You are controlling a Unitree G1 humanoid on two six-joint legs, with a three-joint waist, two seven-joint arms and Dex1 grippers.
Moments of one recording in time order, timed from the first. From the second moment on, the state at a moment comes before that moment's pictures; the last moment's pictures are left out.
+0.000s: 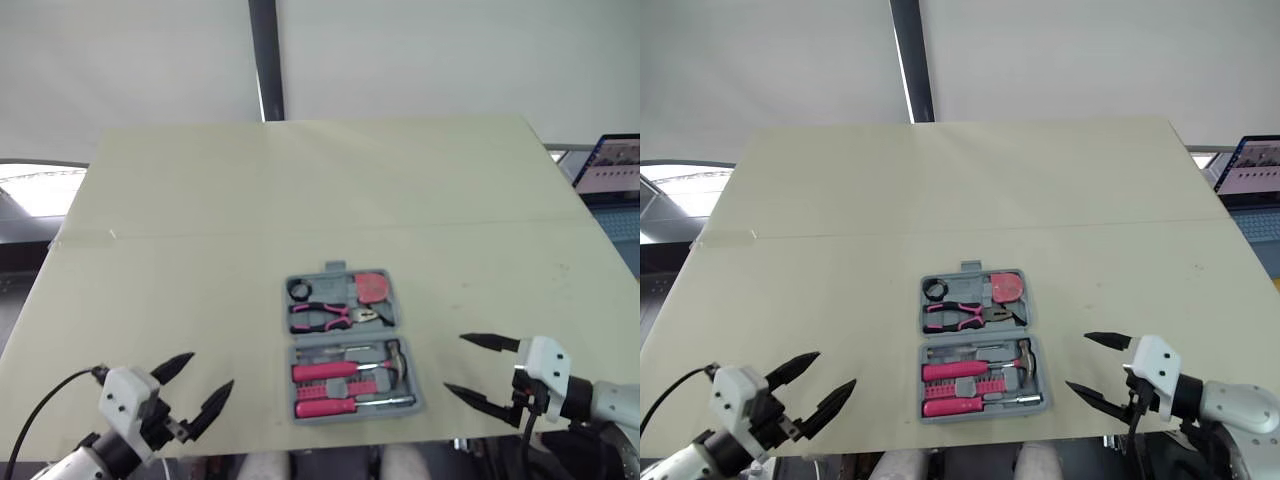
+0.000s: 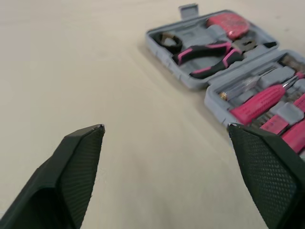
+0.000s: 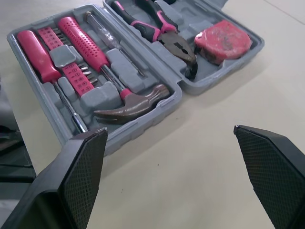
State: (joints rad) left arm 0.75 0.35 0.39 -0.57 -0.42 0.15 -0.65; right arm 0.41 -0.74 -0.29 -0.30 0.35 0.01 1.07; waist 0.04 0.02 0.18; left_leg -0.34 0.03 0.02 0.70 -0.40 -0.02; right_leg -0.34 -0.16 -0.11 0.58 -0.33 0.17
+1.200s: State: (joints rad) left arm 0.16 0.47 0.02 -0.41 -0.24 0.51 -0.52; right arm -0.07 -0.79 -0.03 -0.27 0.31 0.71 0.83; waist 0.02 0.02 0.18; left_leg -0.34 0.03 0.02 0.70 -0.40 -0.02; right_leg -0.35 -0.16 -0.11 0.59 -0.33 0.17
